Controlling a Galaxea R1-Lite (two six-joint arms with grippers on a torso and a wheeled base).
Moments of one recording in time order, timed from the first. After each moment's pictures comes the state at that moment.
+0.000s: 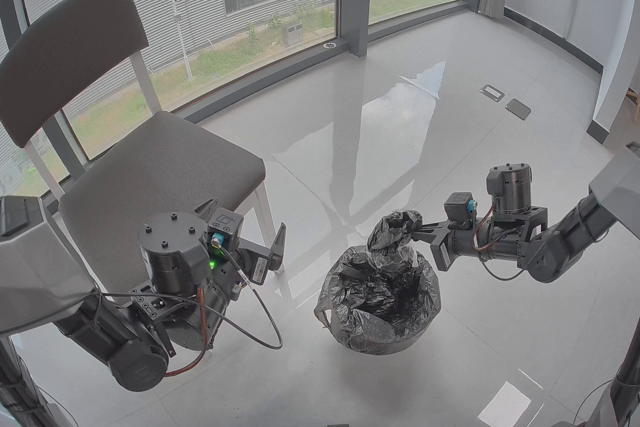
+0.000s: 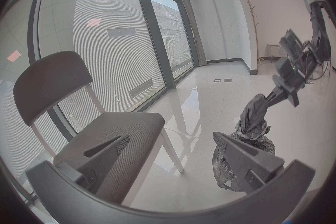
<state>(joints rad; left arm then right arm) -0.65 1.89 -0.51 -1.28 0.48 0.29 0.32 2.12 -0.90 -0.71 0.36 -0.35</state>
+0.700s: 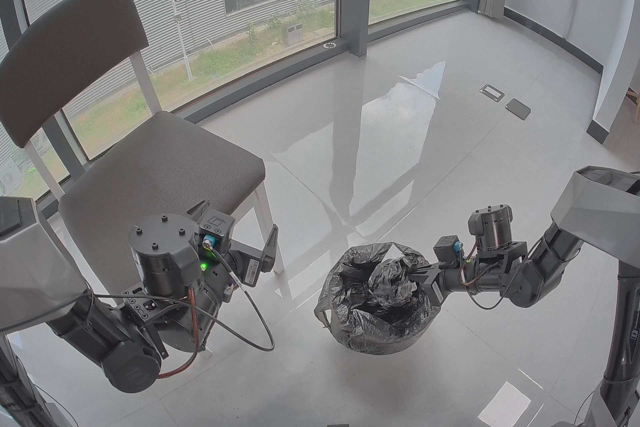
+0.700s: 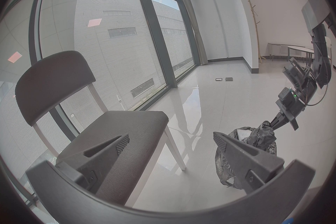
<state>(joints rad) -0.64 1.88 -0.48 -1.29 0.47 0.29 0.32 2.26 -0.80 -0.80 0.37 -0.36</state>
